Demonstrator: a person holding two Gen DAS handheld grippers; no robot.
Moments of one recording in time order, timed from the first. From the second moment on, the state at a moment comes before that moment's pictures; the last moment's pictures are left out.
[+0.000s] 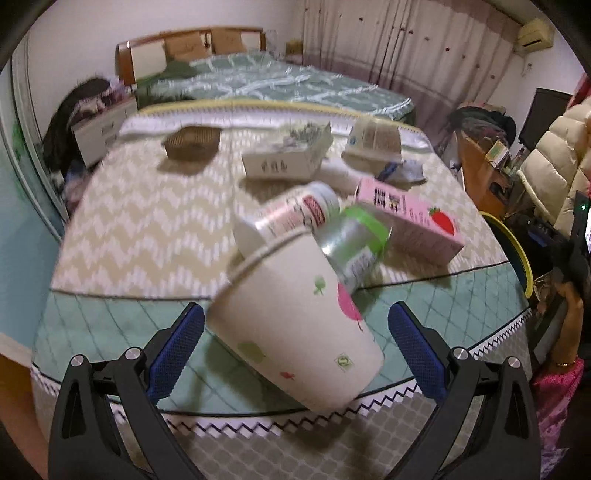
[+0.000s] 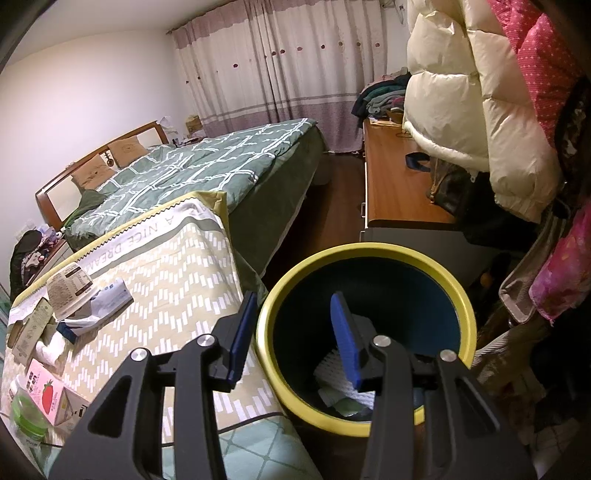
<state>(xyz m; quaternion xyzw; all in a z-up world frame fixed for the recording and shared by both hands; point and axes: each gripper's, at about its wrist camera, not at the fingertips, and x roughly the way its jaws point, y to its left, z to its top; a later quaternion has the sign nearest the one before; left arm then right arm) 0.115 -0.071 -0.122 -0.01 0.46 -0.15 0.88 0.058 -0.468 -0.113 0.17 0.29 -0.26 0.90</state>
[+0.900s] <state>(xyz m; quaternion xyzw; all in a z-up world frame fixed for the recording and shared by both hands) 0.122 -0.058 -0.109 -0.01 0.45 -0.16 0.88 0.050 -0.462 -0.105 0.17 0.28 -0.23 0.91</state>
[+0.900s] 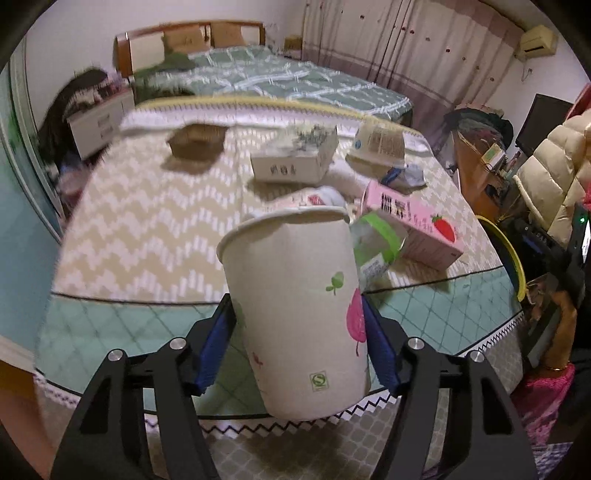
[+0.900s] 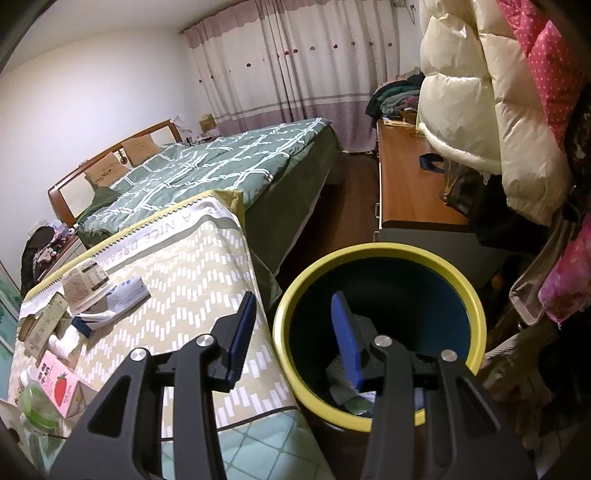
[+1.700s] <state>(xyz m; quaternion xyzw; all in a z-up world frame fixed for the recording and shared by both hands) 0.152 -0.275 -0.028 0.06 0.35 -0.37 0.86 -0.044 -0.509 -0.080 0.17 0.23 -0.29 0.91</state>
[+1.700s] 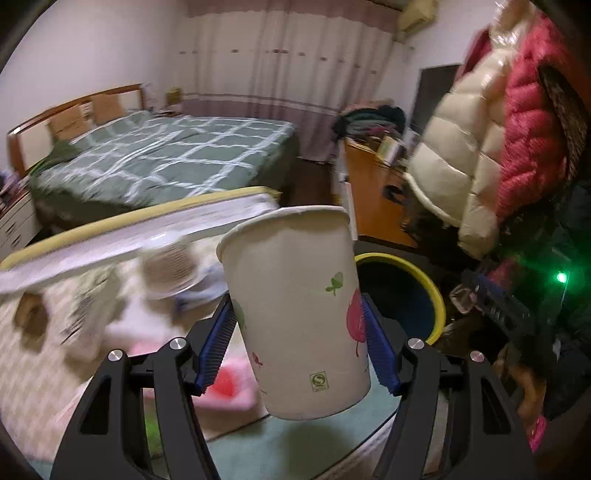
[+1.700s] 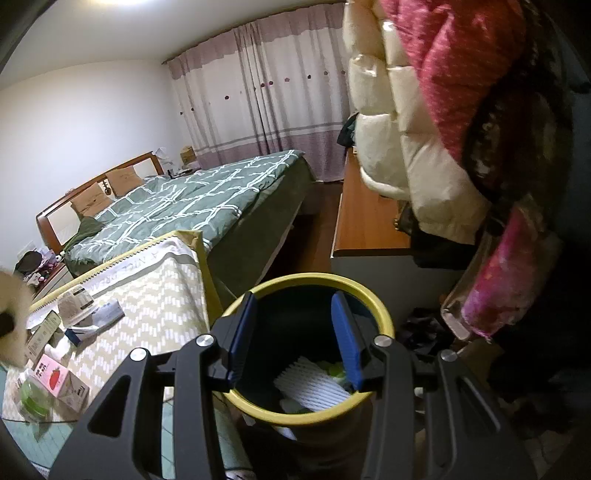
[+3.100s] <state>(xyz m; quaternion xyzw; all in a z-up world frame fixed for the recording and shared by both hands) 0.126 -0.298 -0.028 0.05 0.31 -0.33 0.89 -0.058 -0.490 -0.088 0.16 0.24 -0.25 0.92</state>
